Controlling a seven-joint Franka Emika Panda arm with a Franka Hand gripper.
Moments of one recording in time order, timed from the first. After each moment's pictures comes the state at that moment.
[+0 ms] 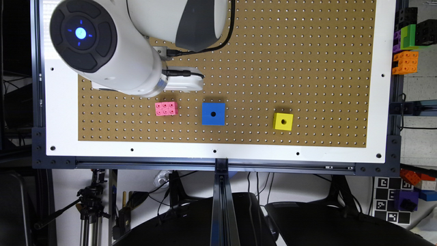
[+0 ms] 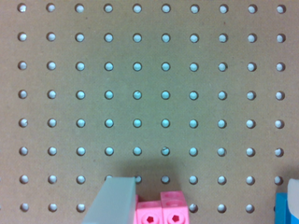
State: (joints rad) arm -0.27 0.27 0.05 -2.15 -0.01 2.44 0.56
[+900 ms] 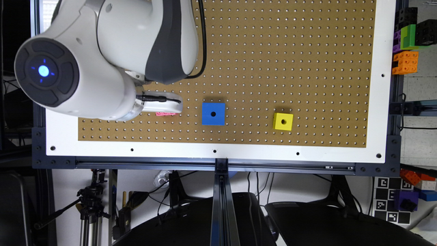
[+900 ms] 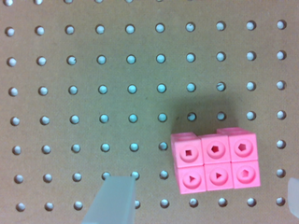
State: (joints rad) arm -0.32 0.42 0.05 -1.95 -0.01 2.43 0.53
